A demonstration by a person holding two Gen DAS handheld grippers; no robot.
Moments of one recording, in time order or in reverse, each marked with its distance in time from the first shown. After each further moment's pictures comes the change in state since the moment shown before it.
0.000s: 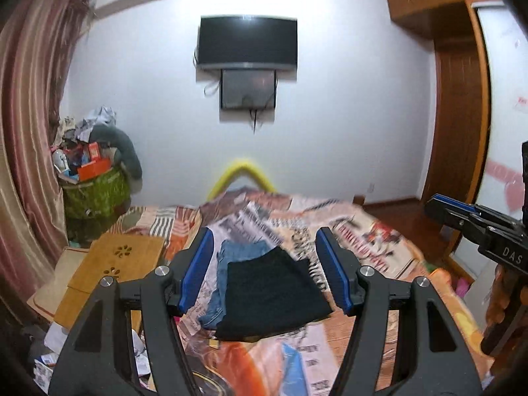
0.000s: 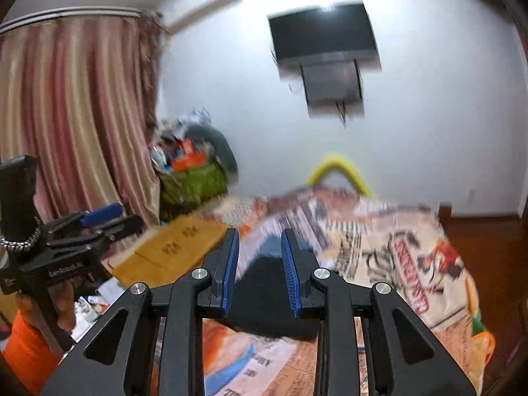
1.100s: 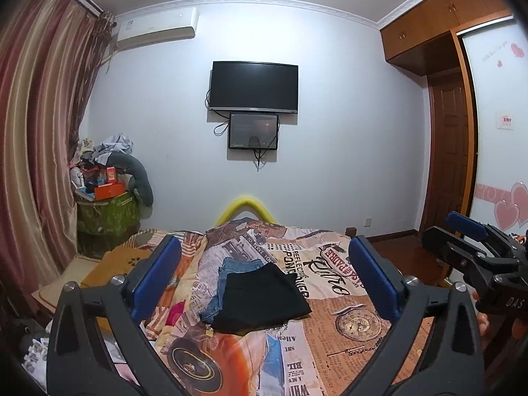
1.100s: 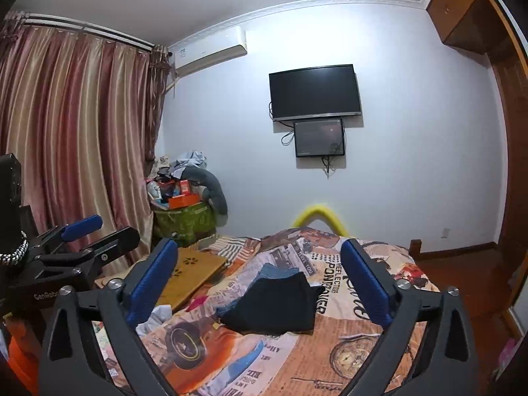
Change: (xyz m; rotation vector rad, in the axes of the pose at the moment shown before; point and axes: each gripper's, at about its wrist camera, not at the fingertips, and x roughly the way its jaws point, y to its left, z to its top) left arm -0.127 -0.031 -0.037 -0.026 -0.173 0.033; right arm -0.093 0.061 -0.030 -0.040 -0.176 -0.106
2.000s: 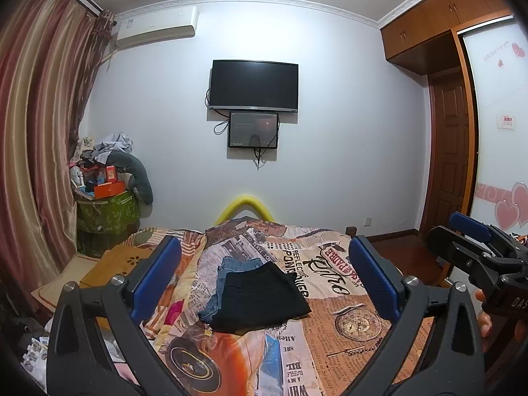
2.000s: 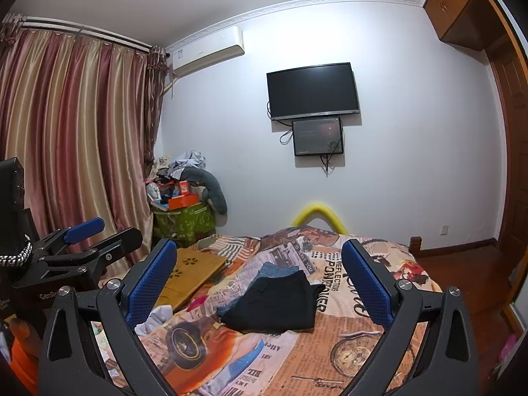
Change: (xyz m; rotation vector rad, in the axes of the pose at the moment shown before) left arm 0.004 -0.003 -0.003 0.000 0.003 0.005; right arm -0.008 -0.002 -0.005 0.009 0.002 -0.001
